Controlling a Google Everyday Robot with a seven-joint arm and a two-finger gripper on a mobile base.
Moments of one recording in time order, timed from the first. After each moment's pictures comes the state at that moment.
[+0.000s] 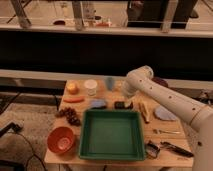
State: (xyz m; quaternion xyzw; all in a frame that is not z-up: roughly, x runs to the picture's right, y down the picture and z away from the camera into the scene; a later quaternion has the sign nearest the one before) arm 0.112 0.040 0.882 -0.17 -0.15 -0.19 0.96
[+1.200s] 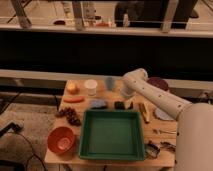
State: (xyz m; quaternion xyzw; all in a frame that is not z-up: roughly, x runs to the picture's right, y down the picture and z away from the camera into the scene) arm 0.123 0.060 0.937 -0.22 -0.13 -0.20 0.95
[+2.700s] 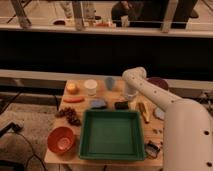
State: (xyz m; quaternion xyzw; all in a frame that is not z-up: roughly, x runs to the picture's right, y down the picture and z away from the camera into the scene) arm 0.150 0.098 0.940 -0.33 -0.12 -0.23 0.91
